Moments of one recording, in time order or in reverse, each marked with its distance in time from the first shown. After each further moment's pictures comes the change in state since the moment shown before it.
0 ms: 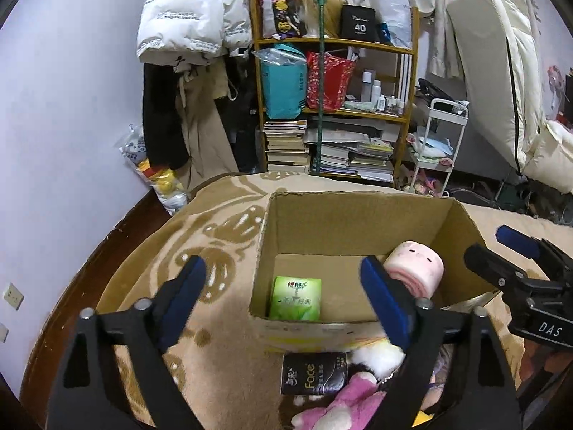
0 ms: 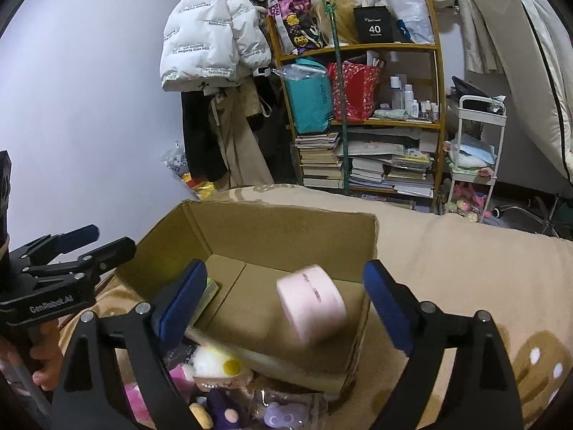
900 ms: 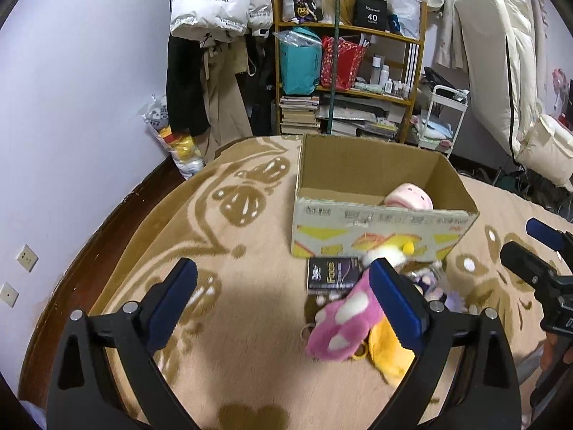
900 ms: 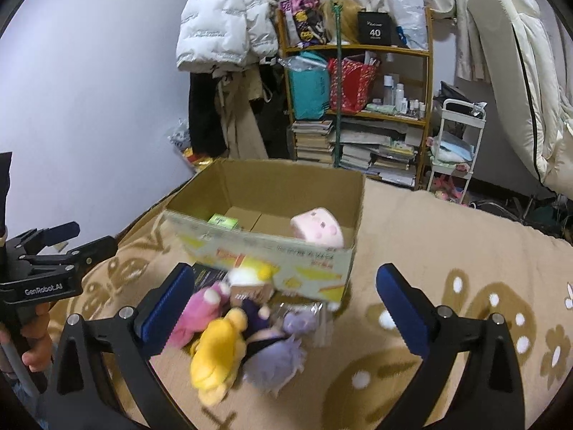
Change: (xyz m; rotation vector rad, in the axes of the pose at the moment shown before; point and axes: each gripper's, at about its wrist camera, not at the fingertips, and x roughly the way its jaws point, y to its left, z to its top) left arm -0.088 0.033 -0.064 -0.040 0.094 0.013; right arm -0.095 0.050 -0.042 -0.063 0.078 -0.052
